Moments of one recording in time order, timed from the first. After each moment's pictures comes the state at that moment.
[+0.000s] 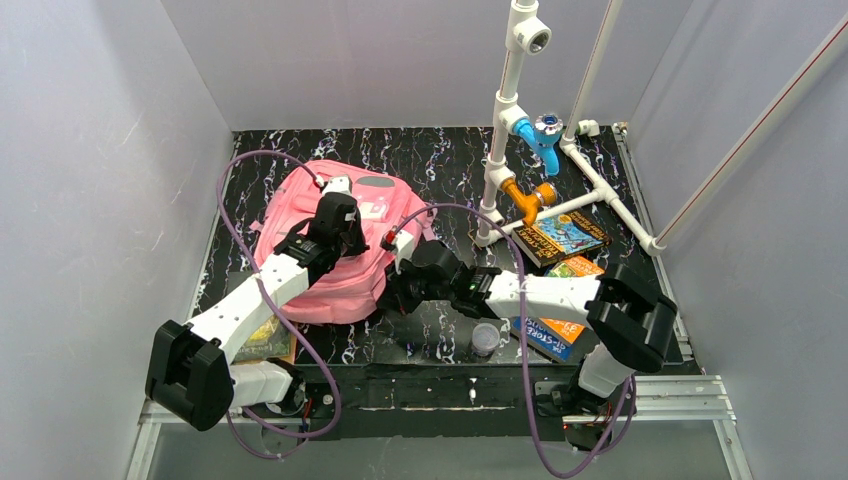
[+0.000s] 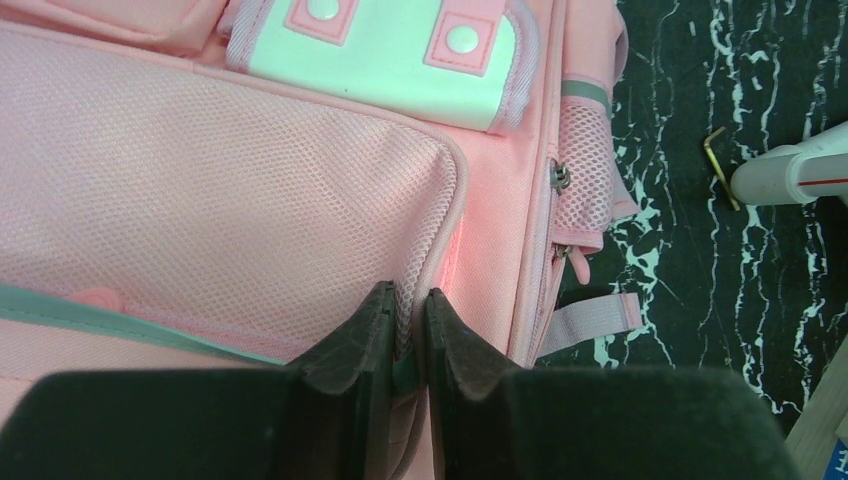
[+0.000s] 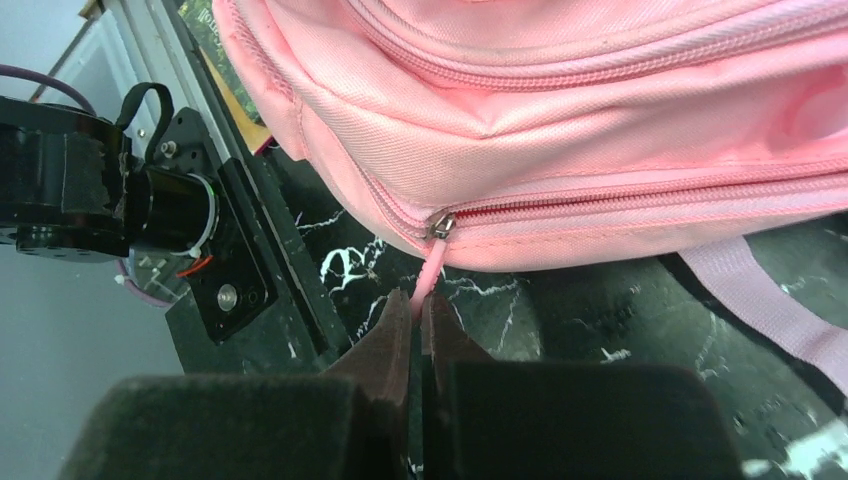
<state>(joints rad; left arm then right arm) -0.49 1.24 0.89 -0.38 -0.26 -0.49 1.13 1.61 0.93 0.21 -0.21 0.43</state>
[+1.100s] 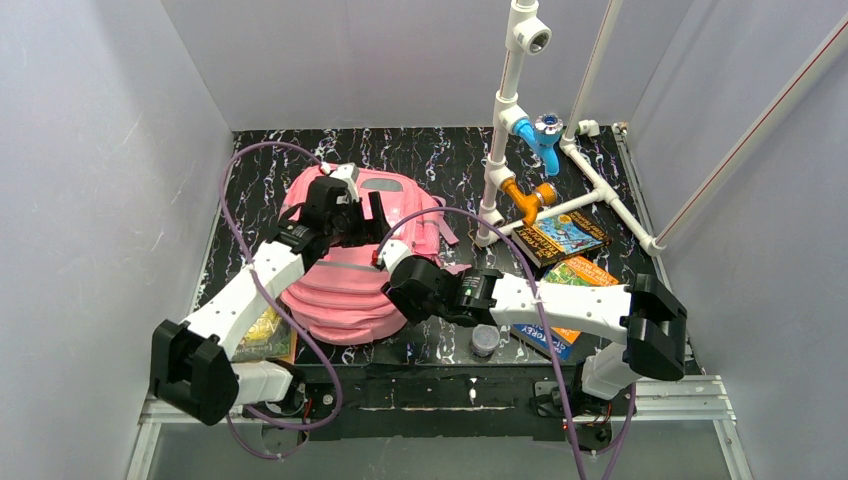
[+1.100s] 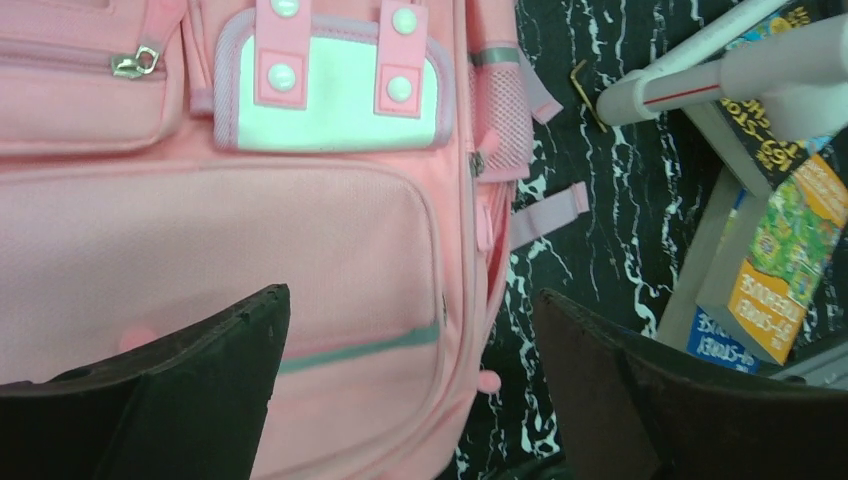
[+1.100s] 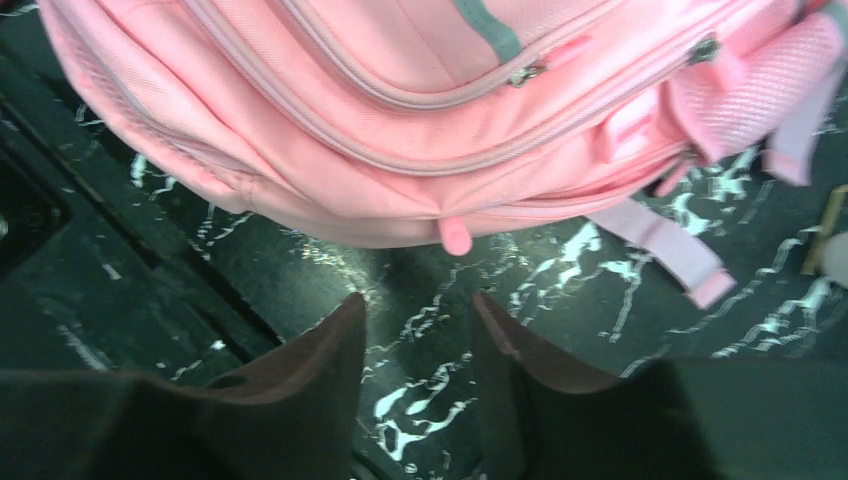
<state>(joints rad) -0.43 1.23 1.00 -0.49 0.06 -0.45 1.27 1.53 1.16 -0.46 0.27 0.25</state>
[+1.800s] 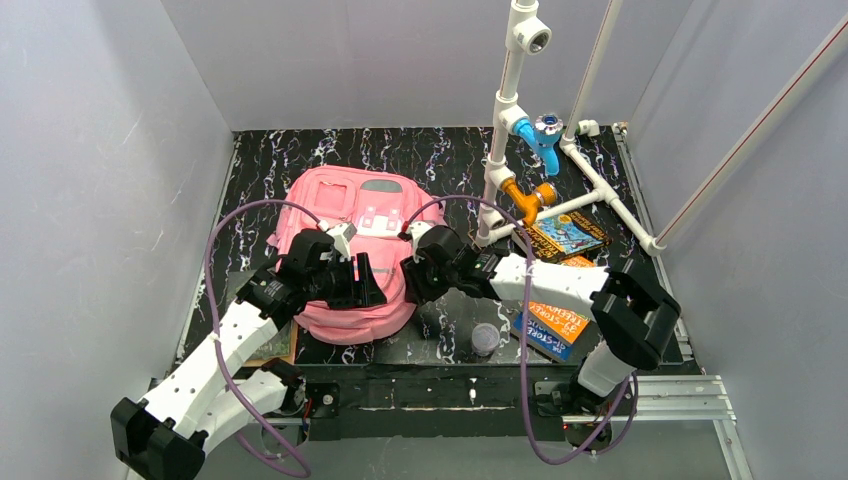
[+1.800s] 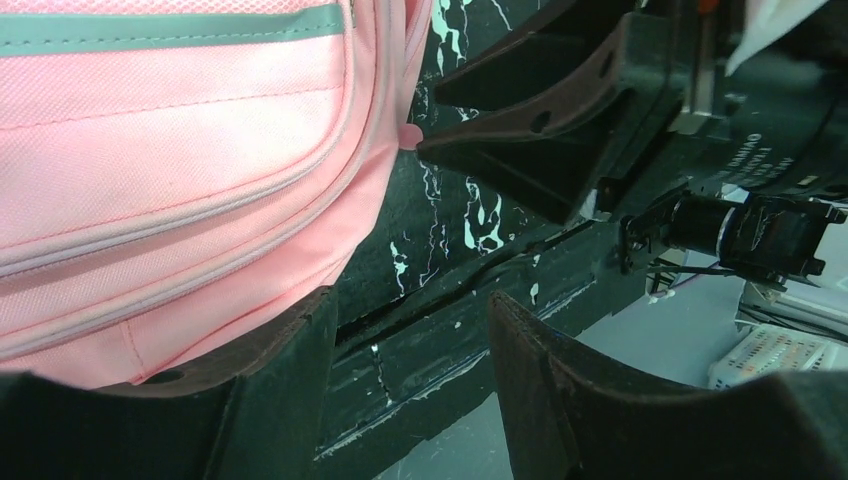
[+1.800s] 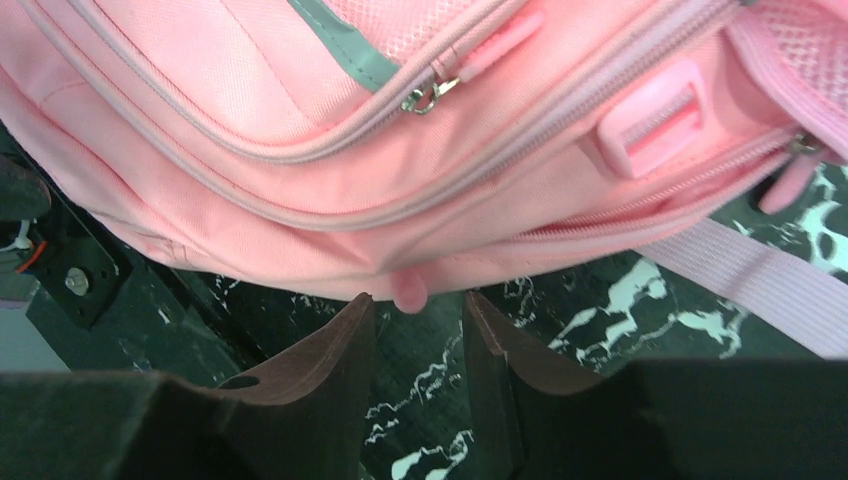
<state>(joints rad) -0.52 0.87 0.77 -0.73 0.29 -0.57 1.01 1.60 1.01 -0.19 -0.12 0.37</state>
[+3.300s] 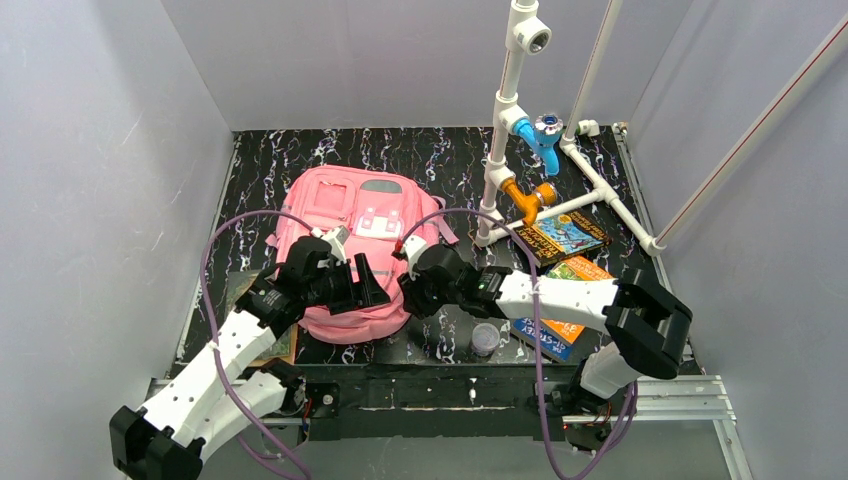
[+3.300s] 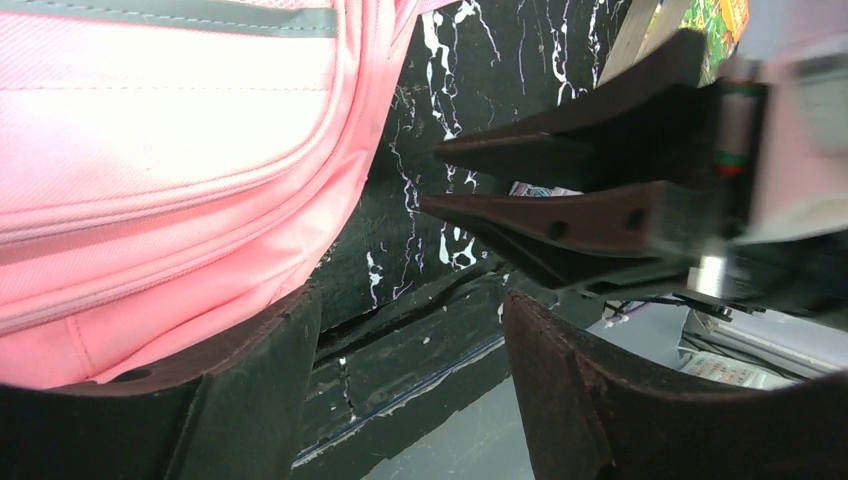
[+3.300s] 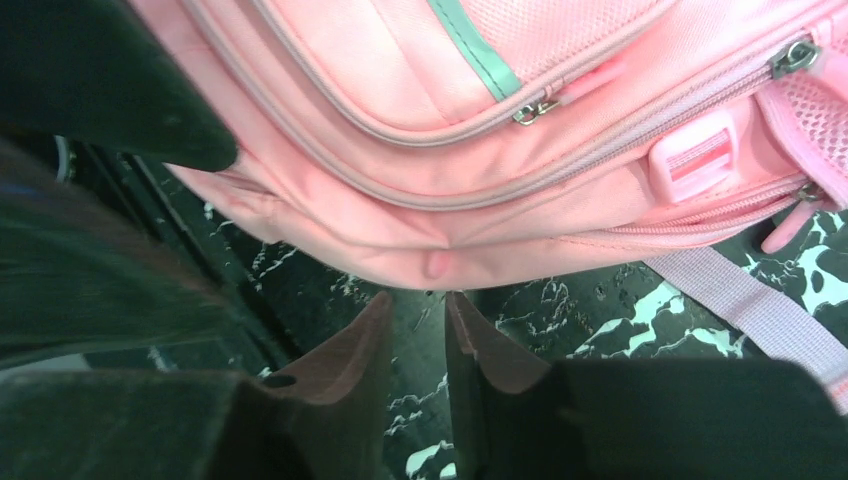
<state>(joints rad) -0.53 0.83 0.70 -0.66 0.29 -0.70 1.11 1.52 0.95 -0.11 -0.04 0.29</state>
